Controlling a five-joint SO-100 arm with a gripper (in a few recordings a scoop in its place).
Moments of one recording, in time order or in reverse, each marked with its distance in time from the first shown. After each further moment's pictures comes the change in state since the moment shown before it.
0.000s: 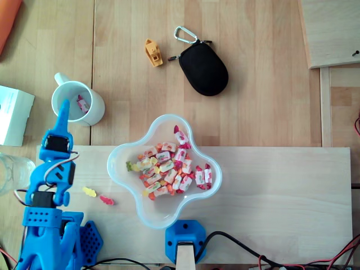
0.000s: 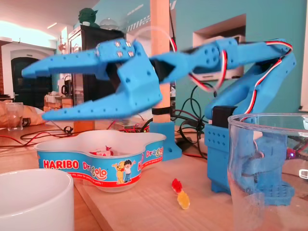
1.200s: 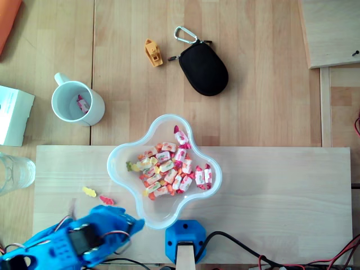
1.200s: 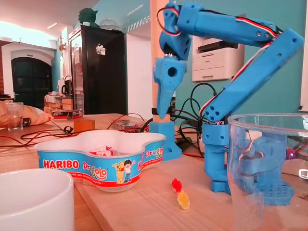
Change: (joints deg) arm 63.5 -13.1 -36.0 84.8 27.5
